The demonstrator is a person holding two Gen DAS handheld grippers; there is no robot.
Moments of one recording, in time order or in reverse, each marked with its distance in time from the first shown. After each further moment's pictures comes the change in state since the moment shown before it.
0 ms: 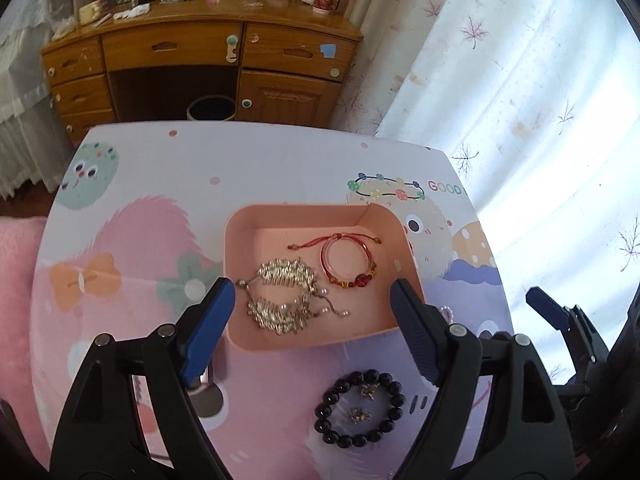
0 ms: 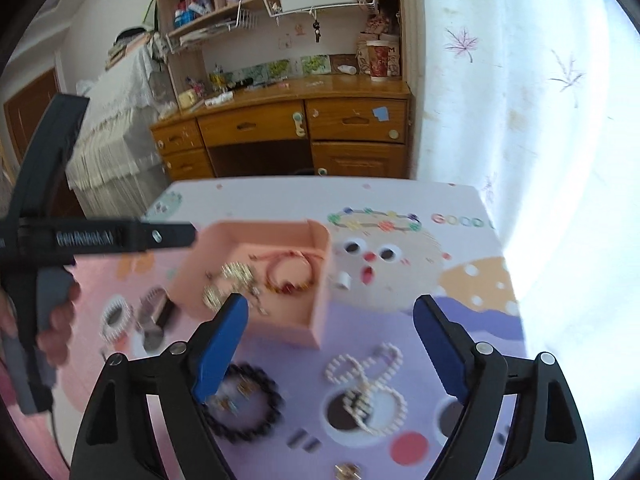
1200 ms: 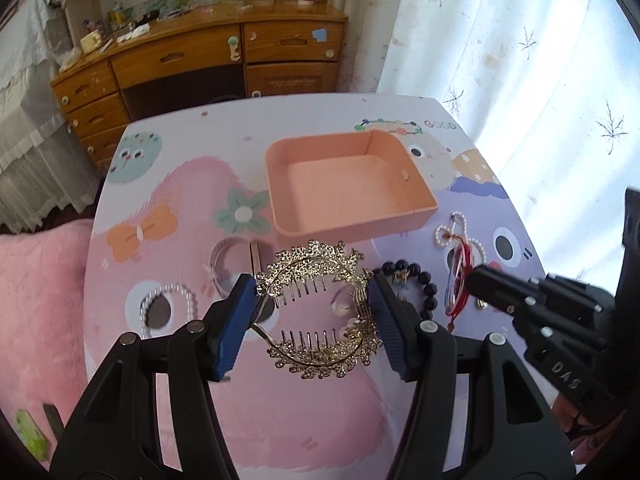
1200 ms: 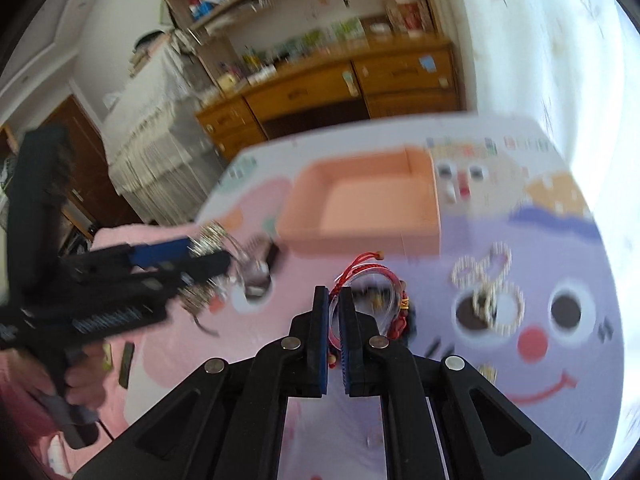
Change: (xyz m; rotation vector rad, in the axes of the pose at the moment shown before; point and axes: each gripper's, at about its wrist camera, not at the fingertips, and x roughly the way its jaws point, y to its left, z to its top) left arm -0.076 0.004 -0.081 0.179 0.026 0.098; right arm -0.041 0.078 -0.035 0.139 0.044 0.274
